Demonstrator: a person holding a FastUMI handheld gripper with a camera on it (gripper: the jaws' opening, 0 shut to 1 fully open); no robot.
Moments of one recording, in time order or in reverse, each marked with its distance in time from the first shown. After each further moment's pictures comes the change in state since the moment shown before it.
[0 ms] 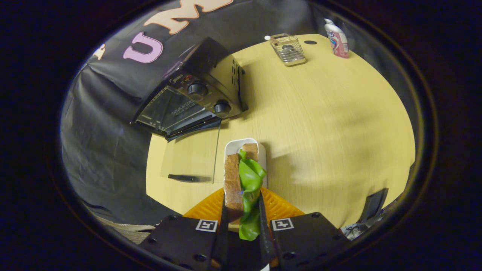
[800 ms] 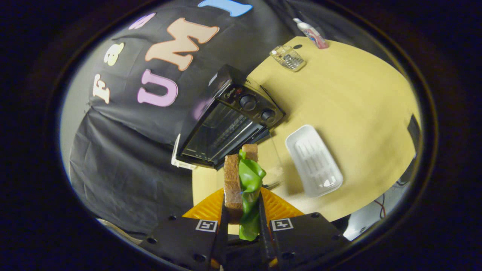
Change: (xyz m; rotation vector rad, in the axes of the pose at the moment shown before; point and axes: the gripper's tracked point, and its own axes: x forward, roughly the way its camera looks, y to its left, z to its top) arm -0.006 0.141 -0.018 0.411 -0.313 0.241
